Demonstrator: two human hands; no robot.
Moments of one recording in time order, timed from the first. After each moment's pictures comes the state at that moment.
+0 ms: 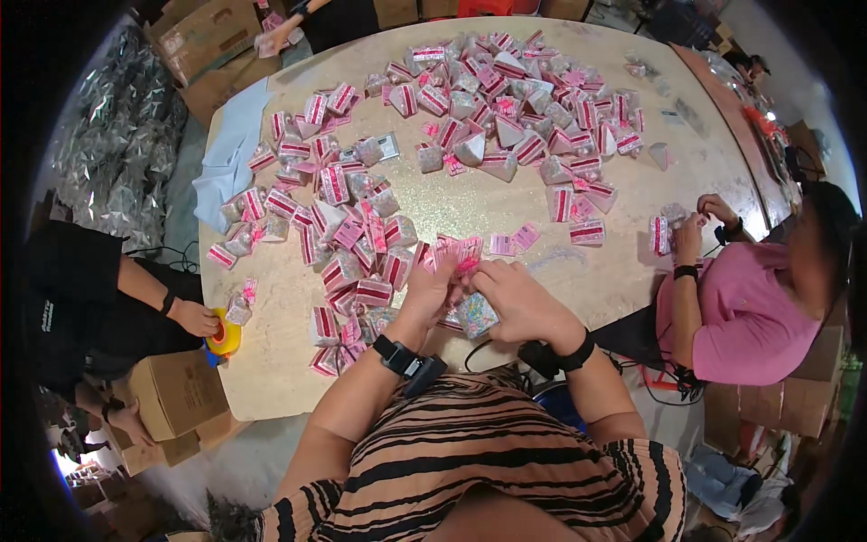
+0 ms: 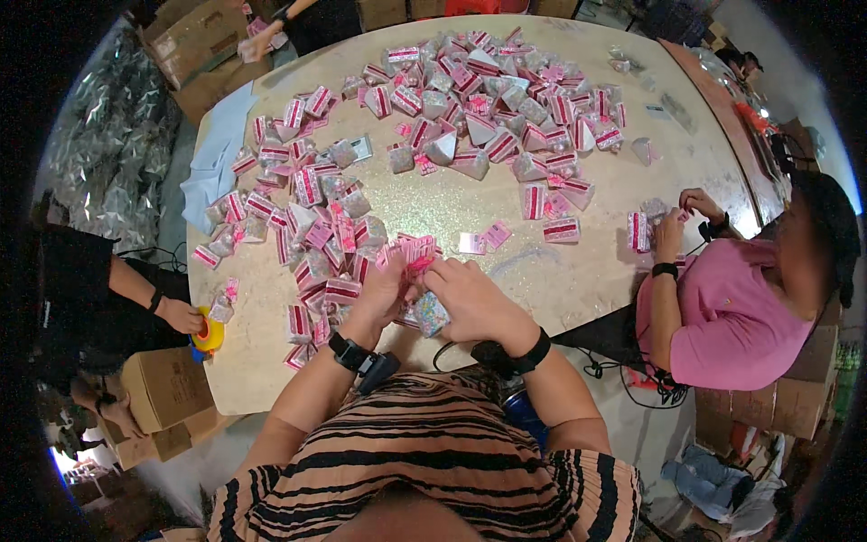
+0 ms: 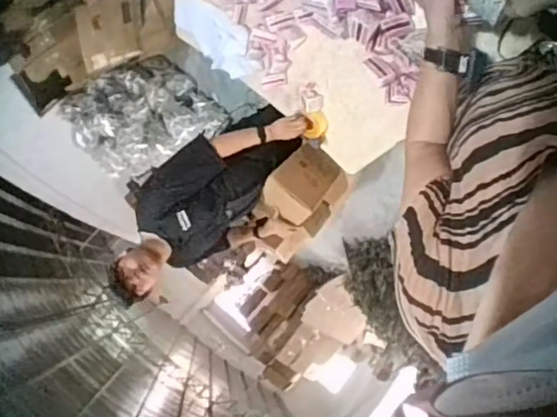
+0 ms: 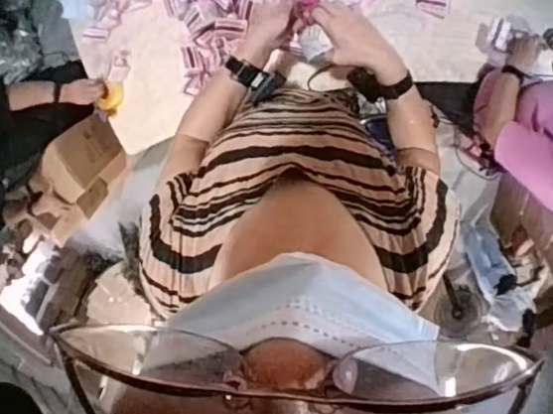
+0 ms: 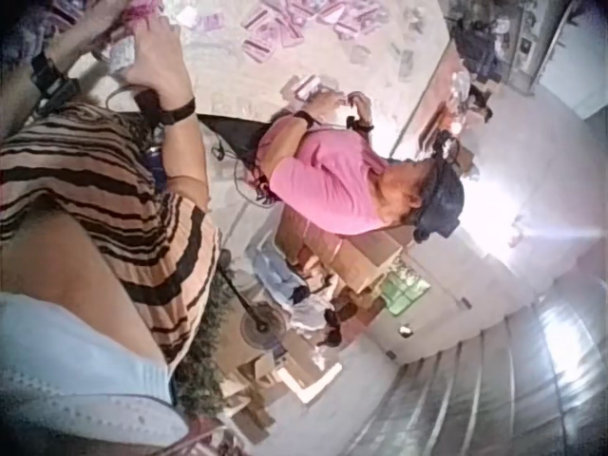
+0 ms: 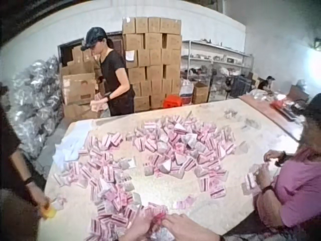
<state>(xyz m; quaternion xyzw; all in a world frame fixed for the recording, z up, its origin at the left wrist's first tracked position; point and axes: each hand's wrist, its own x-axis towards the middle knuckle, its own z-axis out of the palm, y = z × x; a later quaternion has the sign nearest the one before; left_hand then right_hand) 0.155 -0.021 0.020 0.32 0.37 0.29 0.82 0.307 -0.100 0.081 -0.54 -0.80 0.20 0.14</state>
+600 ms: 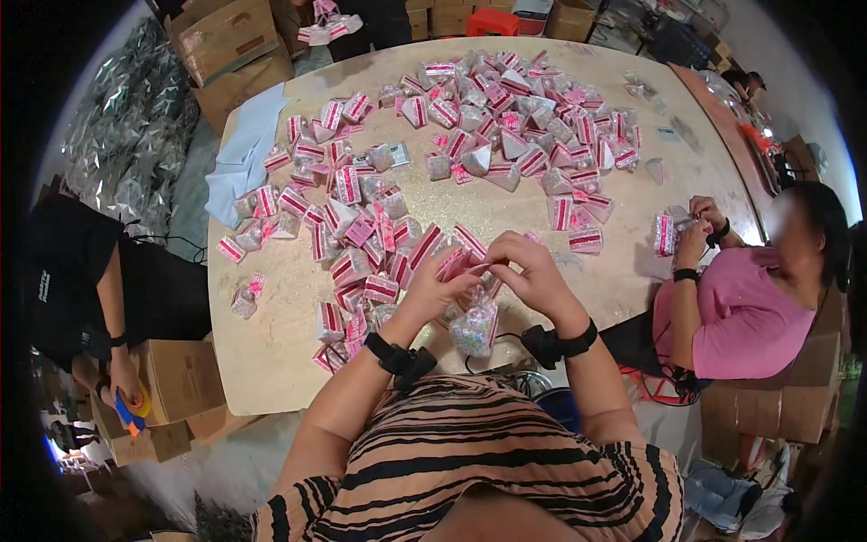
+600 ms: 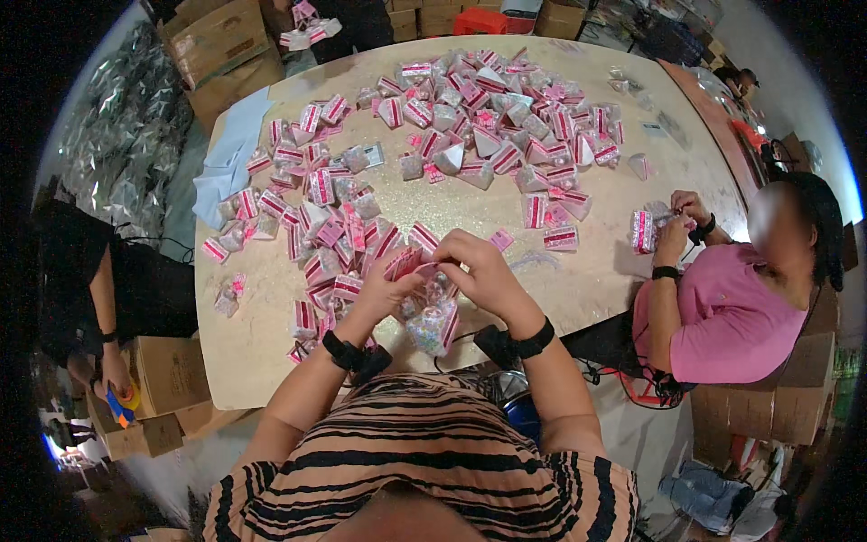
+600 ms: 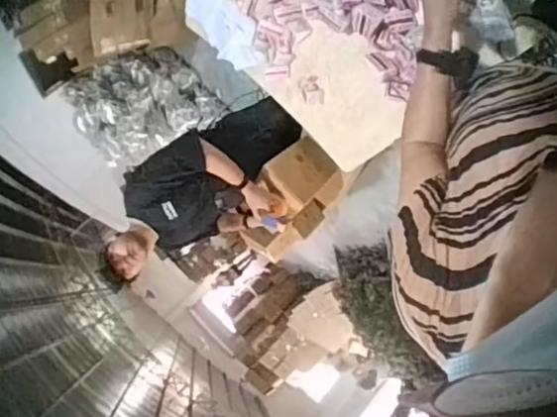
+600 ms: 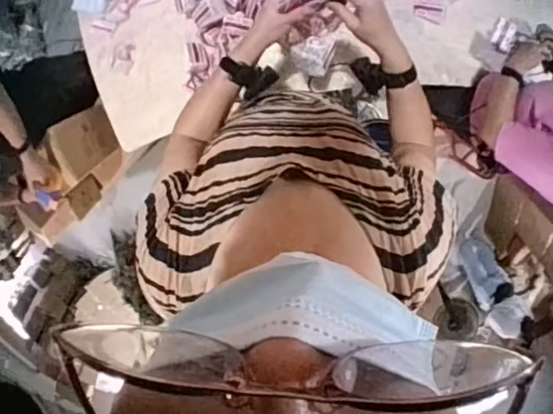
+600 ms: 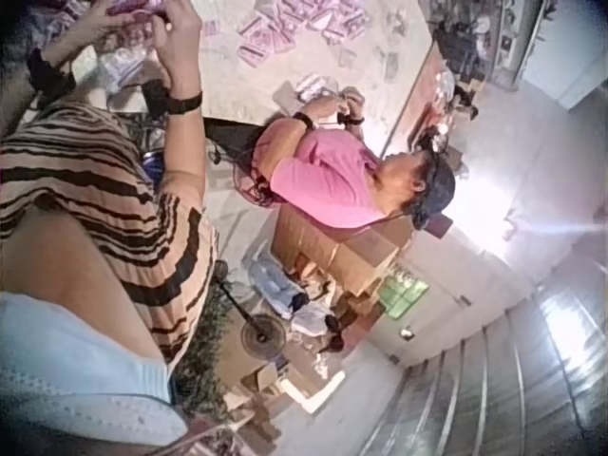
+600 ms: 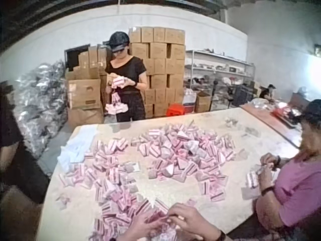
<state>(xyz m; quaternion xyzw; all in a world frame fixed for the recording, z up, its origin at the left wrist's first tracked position) 0.129 -0.032 0.056 0.55 0.26 0.30 0.73 0.309 -0.091 0.094 -0.50 -0.71 0.23 0.44</state>
